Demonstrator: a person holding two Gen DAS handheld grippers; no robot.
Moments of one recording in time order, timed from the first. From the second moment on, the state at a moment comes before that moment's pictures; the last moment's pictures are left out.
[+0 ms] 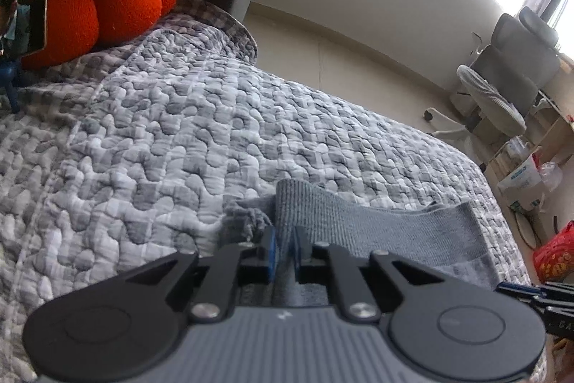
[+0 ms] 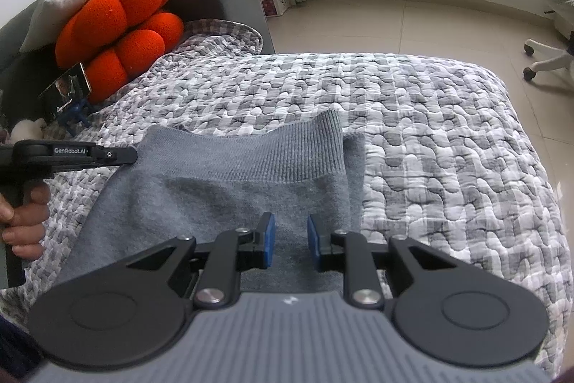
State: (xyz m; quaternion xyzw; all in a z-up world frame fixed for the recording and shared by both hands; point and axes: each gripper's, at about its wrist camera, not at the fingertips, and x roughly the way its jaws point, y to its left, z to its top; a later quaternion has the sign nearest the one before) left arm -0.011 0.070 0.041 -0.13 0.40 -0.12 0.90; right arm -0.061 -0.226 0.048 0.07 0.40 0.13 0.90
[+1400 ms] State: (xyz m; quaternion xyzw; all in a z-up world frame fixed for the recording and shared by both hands) left arm -0.007 0.067 0.044 -0.11 0.43 -0.14 0.89; right arm -0.058 -0.221 0.045 0.06 0.40 0.14 0.90
